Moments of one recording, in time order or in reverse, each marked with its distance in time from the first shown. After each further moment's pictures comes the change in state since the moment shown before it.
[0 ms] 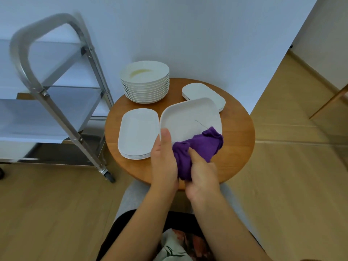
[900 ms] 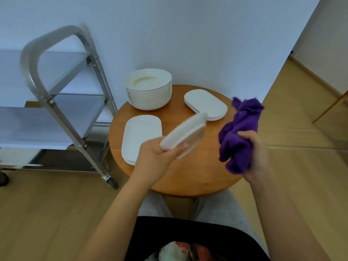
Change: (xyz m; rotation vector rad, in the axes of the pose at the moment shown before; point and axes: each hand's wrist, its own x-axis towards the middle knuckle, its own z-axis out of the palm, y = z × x) left_hand 0.026 0.034 -0.036 0.849 -0.301 0.369; right_hand 0.043 -0.094 -0.046 -0.117 -0.382 -0.360
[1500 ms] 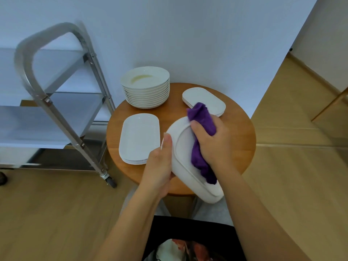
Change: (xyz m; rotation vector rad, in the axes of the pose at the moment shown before) left_hand -0.008 -0.002 0.030 -0.665 0.000 -0.442; right_hand 0.006 0.034 0.053 -0.736 0.029 -0.353
